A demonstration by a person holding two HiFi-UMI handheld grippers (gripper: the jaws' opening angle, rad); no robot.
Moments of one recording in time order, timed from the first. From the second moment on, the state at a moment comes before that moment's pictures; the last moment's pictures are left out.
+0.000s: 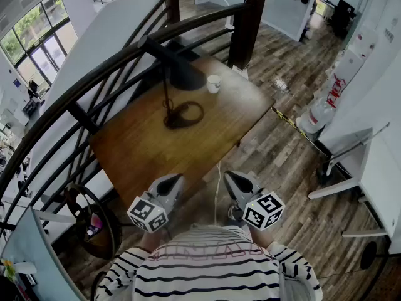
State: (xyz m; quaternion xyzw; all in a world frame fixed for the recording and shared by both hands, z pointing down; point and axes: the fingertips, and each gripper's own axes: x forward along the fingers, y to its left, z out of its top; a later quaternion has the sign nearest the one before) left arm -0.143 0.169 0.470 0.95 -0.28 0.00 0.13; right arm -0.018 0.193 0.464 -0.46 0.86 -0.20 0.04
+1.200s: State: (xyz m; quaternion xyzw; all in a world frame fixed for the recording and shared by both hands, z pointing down) left arm 0.000 0.038 0.483 0.90 -0.41 0.00 0.11; right arm 0.130 0.040 0.468 -0.38 0.90 -0.22 0.04
